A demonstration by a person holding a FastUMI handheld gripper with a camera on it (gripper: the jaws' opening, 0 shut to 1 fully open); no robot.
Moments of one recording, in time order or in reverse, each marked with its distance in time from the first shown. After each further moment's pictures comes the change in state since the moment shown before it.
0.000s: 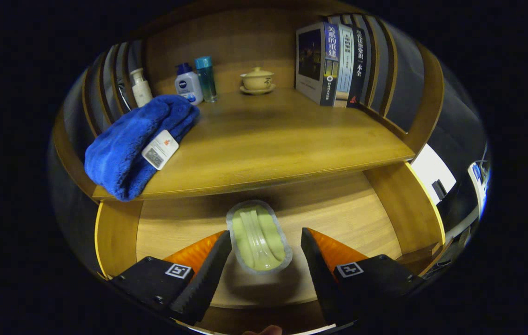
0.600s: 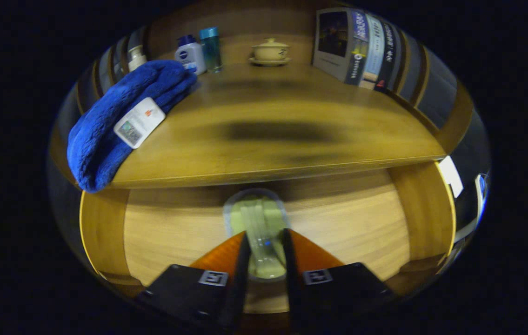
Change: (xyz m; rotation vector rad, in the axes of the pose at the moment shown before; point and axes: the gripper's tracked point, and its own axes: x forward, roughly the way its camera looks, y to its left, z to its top) arm 0.034 0.012 -0.011 -0.063 0.090 0.030
